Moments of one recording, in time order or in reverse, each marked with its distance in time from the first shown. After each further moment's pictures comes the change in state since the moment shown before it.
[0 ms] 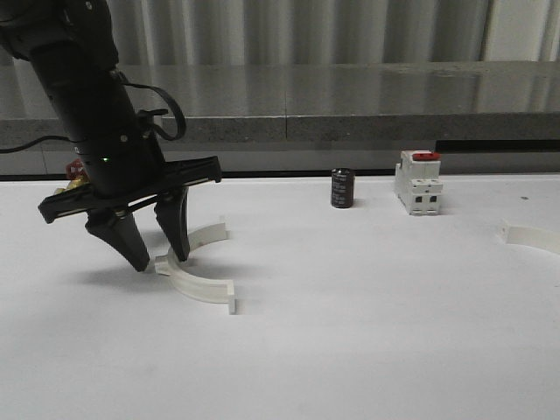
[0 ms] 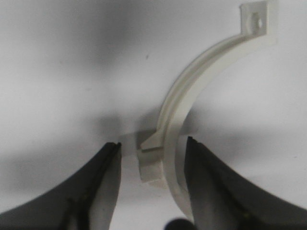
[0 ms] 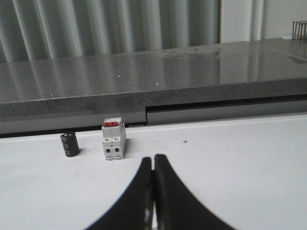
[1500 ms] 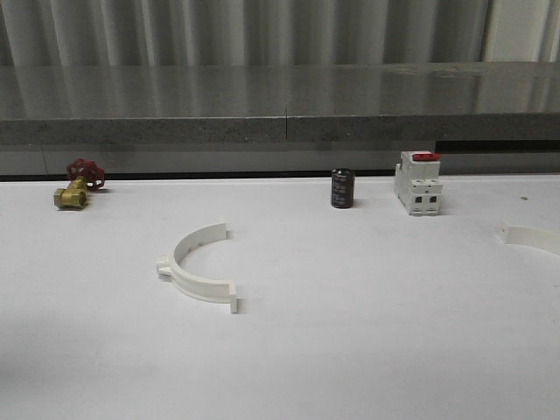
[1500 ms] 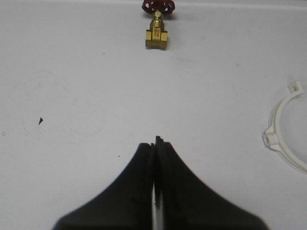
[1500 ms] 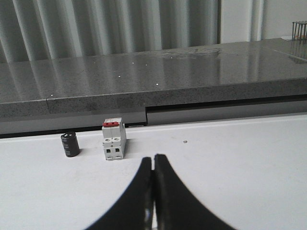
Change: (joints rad) left arm 0.271 -0.937 0.519 0.322 -0.175 0.106; right arm 0.000 0.000 0.000 0.000 0.000 0.000
